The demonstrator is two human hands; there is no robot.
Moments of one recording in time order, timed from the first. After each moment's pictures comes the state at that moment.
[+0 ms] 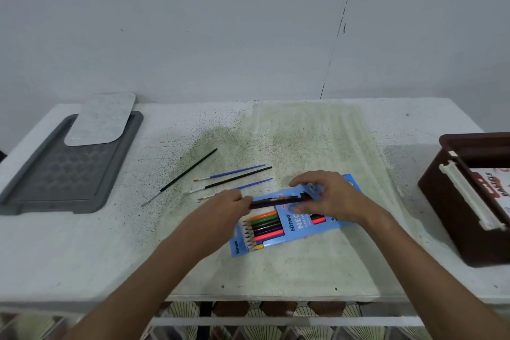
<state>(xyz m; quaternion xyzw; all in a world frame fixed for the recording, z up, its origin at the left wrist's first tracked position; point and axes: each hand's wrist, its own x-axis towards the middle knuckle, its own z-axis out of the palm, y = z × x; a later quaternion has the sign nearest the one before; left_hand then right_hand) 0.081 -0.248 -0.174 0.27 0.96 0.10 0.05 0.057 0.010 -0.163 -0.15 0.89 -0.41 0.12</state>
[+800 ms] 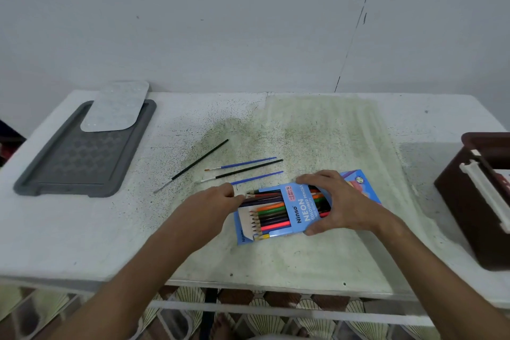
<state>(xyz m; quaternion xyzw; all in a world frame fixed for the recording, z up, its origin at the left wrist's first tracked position) 0.095 -0.279 -0.167 0.24 0.97 -0.02 0.07 0.064 0.018 -0.196 -0.20 0.90 -0.36 0.15</state>
